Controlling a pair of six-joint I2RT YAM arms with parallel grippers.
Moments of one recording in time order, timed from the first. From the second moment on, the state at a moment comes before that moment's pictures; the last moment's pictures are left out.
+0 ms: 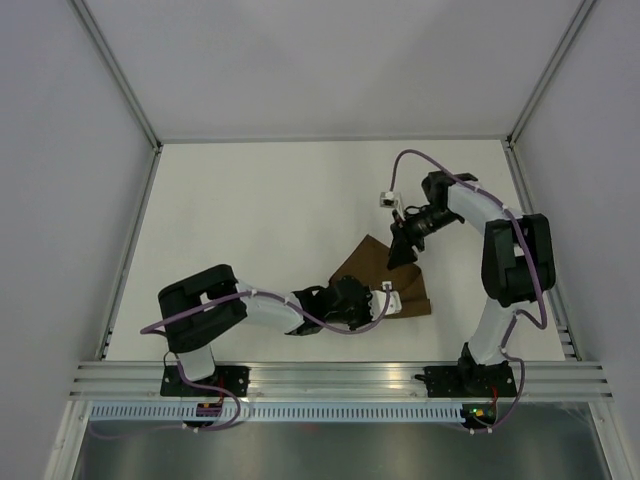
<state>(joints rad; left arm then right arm) -1.20 1.77 0.75 0.44 0.07 0.26 0.20 1.89 1.32 -1.12 -0.92 -0.98</state>
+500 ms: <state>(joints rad) -0.97 1.89 0.91 0.30 0.57 0.02 0.00 1.30 0.89 -0.79 -0.90 -0.94</state>
